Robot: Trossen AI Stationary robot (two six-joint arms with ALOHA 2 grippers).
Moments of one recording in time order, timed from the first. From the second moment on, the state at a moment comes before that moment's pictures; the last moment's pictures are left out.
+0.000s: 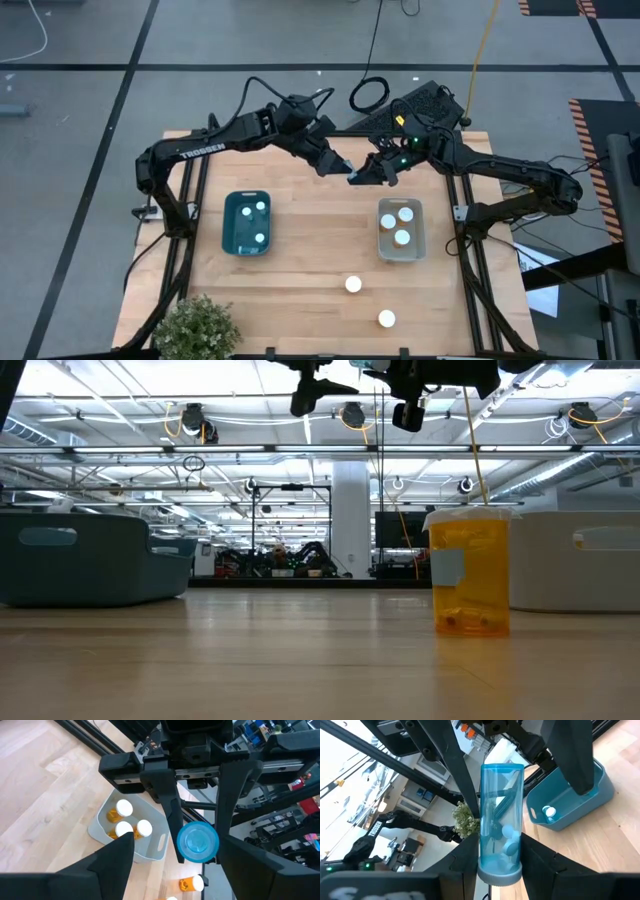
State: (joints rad) left arm 0.32 1.73 1.74 -0.52 0.49 -0.55; right arm -0.40 1.24 0.96 0.06 -0.79 0.80
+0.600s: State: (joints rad) left arm 0.32 1.73 1.74 -0.52 0.45 -0.55; right arm -0.40 1.24 0.96 0.05 -0.79 0.80
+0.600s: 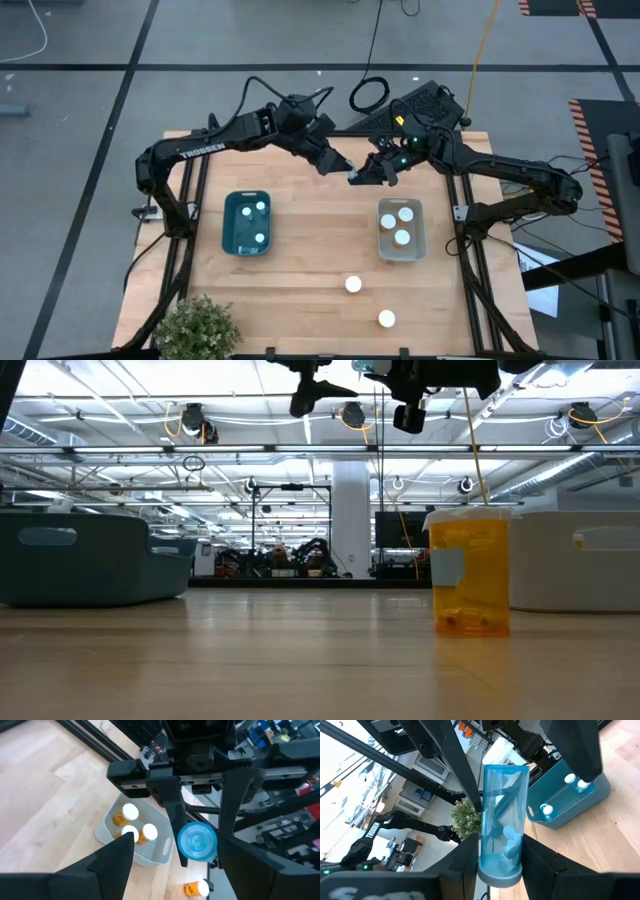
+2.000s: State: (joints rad) left arm 0.31 1.76 1.74 -0.46 0.51 -0.55; right arm -0.40 1.24 0.97 0.04 -0.79 0.77
